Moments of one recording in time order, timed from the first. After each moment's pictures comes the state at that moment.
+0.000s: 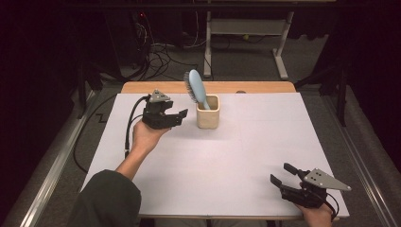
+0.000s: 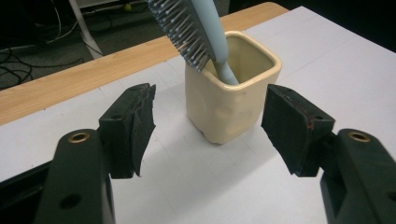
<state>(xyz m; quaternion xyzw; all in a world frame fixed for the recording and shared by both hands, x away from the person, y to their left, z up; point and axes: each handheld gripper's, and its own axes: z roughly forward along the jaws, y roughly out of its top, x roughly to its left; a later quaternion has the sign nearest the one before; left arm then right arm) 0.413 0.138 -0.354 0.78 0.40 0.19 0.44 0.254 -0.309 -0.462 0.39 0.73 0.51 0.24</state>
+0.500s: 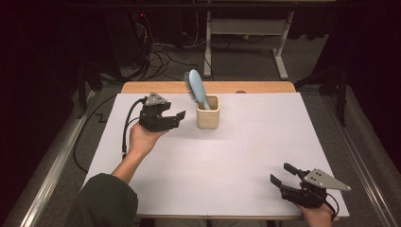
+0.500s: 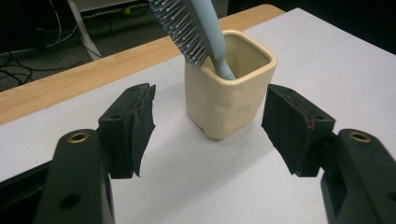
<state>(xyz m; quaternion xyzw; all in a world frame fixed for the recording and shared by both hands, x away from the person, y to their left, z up) 0.403 0.145 -0.352 0.78 0.40 0.20 0.44 0.254 -0.309 -0.462 0.39 0.73 0.51 0.24</state>
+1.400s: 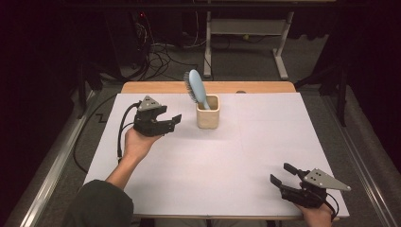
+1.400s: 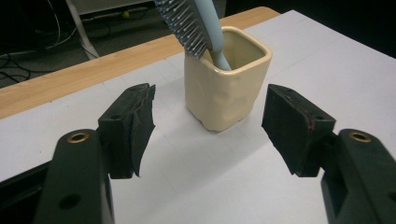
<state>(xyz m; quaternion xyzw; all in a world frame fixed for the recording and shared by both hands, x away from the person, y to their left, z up) 0.390 0.157 -0.355 0.77 0.40 0.19 0.45 0.254 -0.309 -0.462 0.39 0.73 0.51 0.24</state>
